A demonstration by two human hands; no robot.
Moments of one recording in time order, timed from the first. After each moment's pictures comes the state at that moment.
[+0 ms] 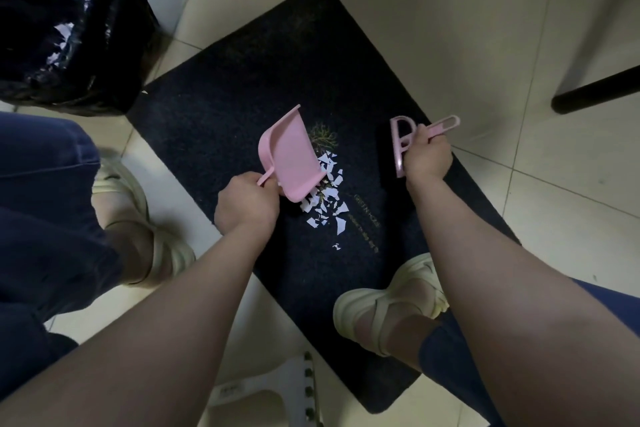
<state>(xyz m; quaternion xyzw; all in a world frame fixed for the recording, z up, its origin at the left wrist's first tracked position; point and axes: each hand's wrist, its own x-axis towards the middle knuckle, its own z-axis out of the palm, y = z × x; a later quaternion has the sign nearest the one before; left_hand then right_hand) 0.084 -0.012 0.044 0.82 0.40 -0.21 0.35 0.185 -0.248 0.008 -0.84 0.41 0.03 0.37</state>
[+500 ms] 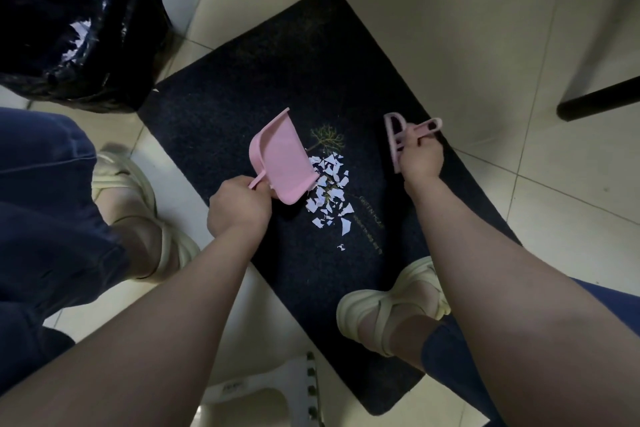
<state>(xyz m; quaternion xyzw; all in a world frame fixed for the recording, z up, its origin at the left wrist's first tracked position) 0.074 0.009 0.039 0.81 0.42 -0.20 0.36 0.181 -0.230 0.006 -0.82 0.36 0.08 0.43</state>
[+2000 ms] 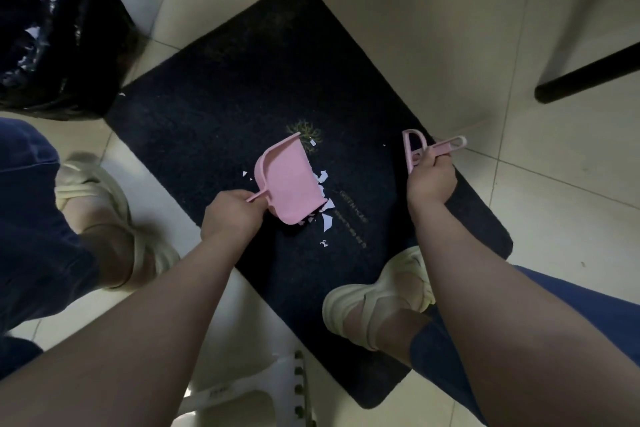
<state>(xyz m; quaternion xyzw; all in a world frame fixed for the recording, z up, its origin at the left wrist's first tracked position) 0.068 -0.009 0.016 0.78 0.38 -0.28 0.41 0.142 -0.286 0.009 -0.85 0.43 -0.01 0.32</state>
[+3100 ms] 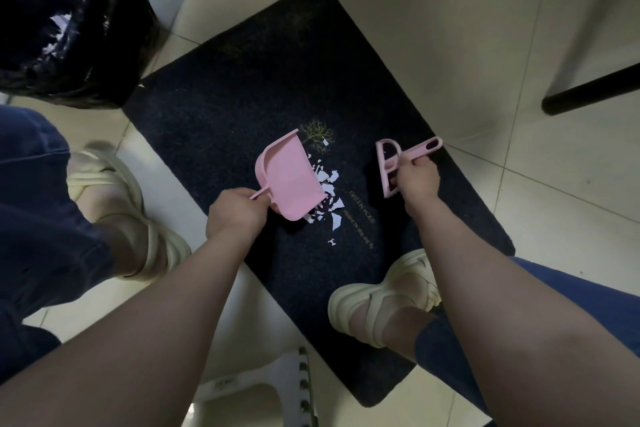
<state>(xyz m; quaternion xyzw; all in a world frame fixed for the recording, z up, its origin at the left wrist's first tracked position) 0.060 0.004 0.018 0.75 0.42 -0.26 0.44 0.148 -0.257 0.004 -0.83 0.40 0.14 0.37</state>
